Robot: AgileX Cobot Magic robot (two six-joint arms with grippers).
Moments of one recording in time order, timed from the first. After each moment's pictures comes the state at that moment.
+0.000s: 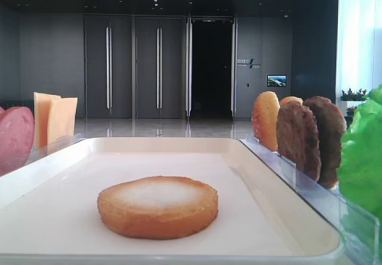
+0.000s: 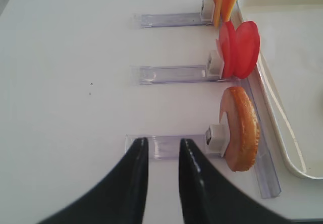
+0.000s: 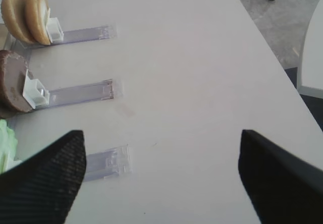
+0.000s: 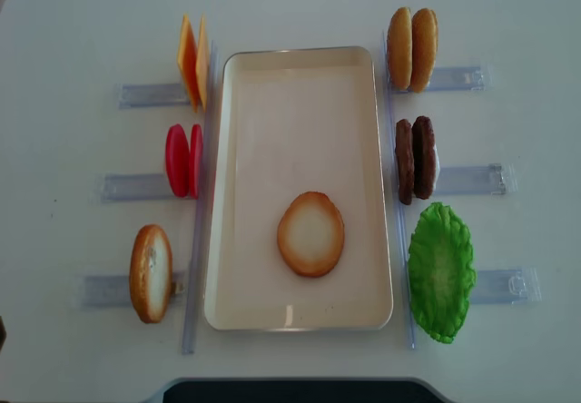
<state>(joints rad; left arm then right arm) 0.03 -0.02 -0.48 0.02 1.12 0.03 -0.07 -0.01 -0.51 0.00 1.13 0.04</state>
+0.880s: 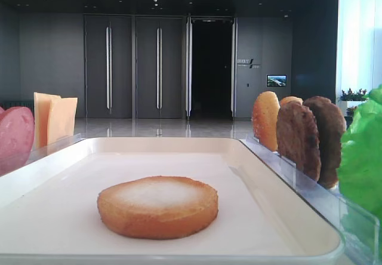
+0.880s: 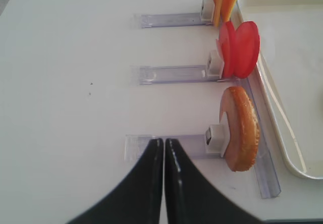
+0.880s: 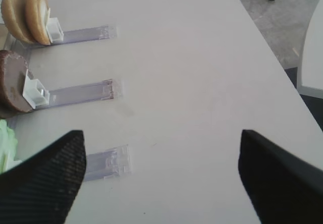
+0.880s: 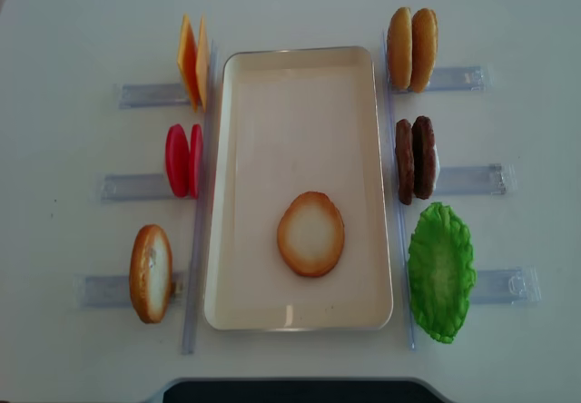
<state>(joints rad) 0.03 -0.02 -0.48 0.02 1.12 0.03 -0.07 -0.01 -0.51 0.00 1.13 0.04</state>
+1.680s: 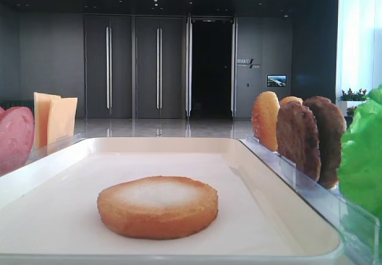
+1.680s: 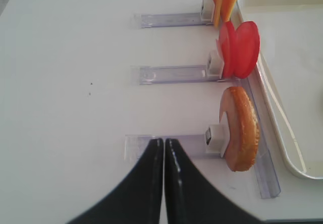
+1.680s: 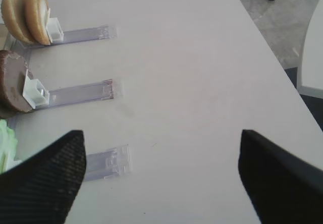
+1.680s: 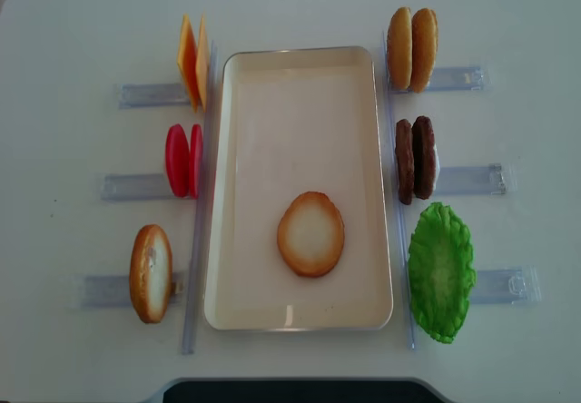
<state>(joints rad) 0.03 -0.02 -0.48 0.02 1.12 0.03 -0.07 -0.01 -0.51 0.00 1.13 0.04</state>
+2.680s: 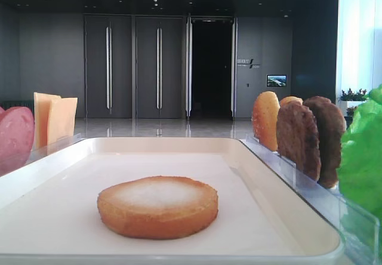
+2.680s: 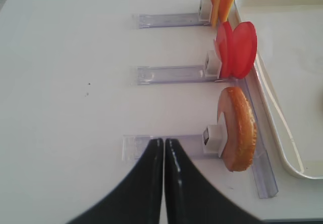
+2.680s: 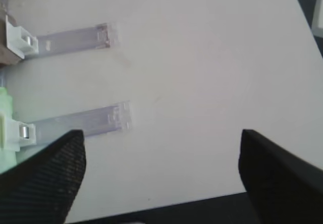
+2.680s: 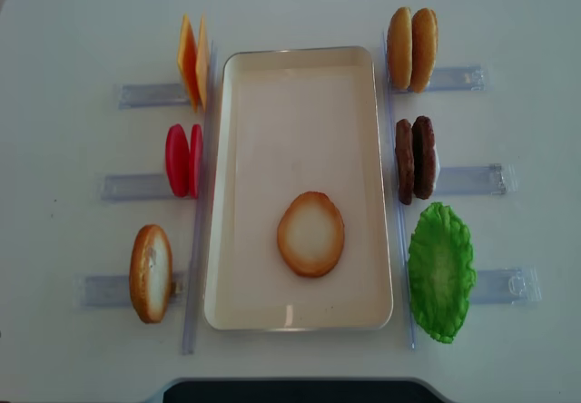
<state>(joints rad) 0.03 -0.02 -0.48 0.01 1.12 0.03 -0.07 0.41 -0.64 0.02 1.21 0.04</state>
